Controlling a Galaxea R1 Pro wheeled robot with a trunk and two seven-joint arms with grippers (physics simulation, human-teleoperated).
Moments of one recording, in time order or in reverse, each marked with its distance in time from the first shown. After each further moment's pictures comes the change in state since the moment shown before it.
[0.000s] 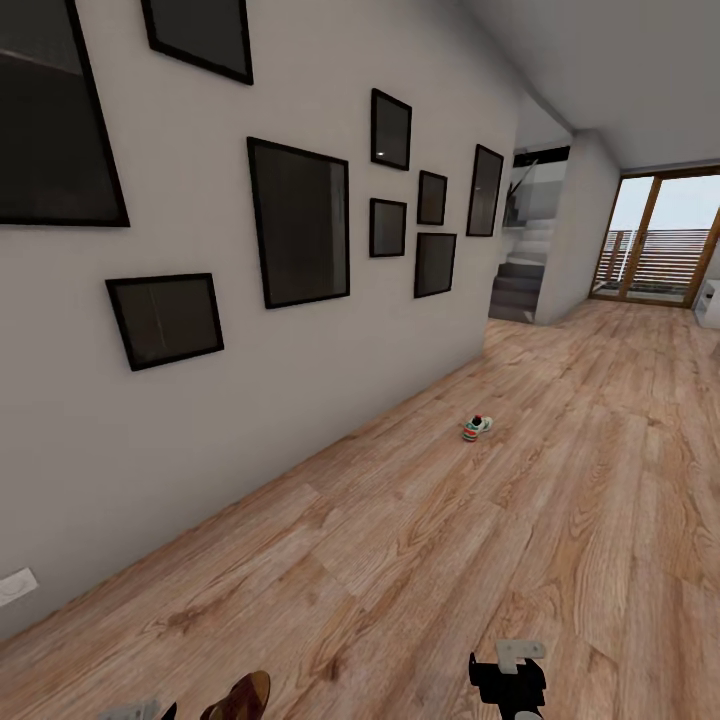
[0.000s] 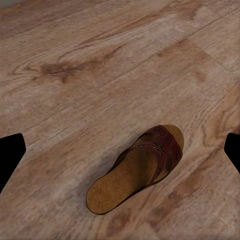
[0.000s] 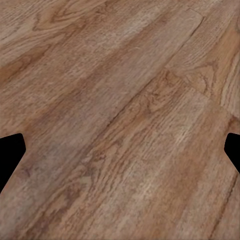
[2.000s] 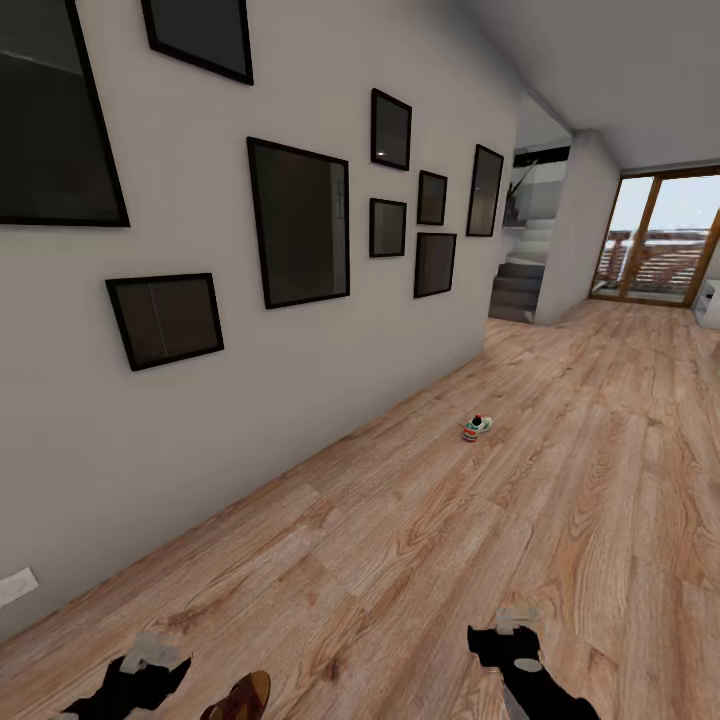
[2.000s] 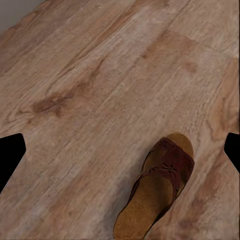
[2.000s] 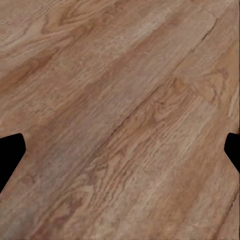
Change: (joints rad) left arm -0.154 0.037 -0.036 -0.025 -0.293 0.147 -0.013; right arm -0.001 -0.011 -0.004 -0.226 0.001 0.277 0.118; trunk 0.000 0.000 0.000
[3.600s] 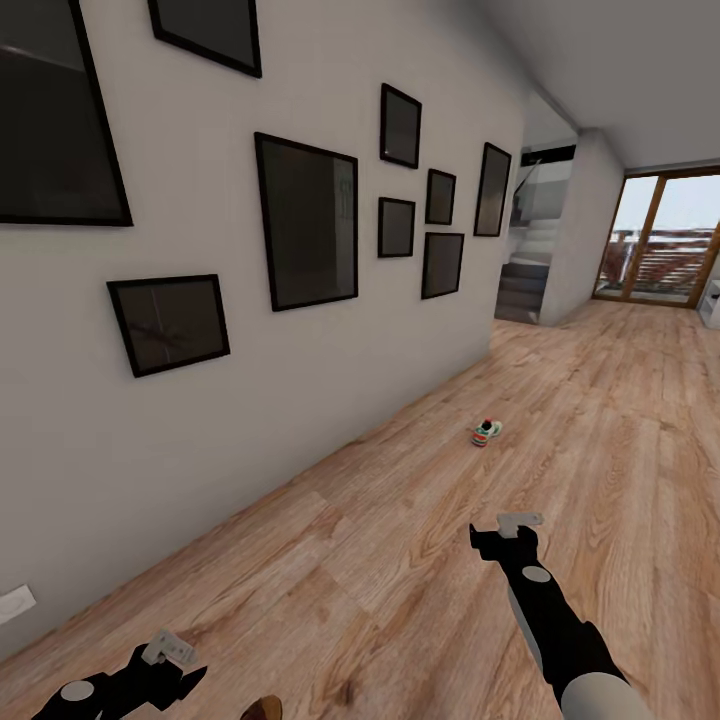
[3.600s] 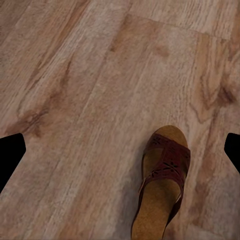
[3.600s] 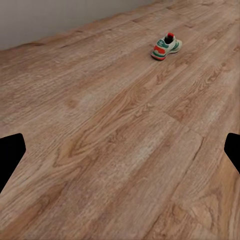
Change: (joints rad) left arm -0.058 0.003 0.010 0.001 -0.224 0.058 -0.177; right arm -0.003 -0.003 -0.005 -0.508 0.005 0.164 0.110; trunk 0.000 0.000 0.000
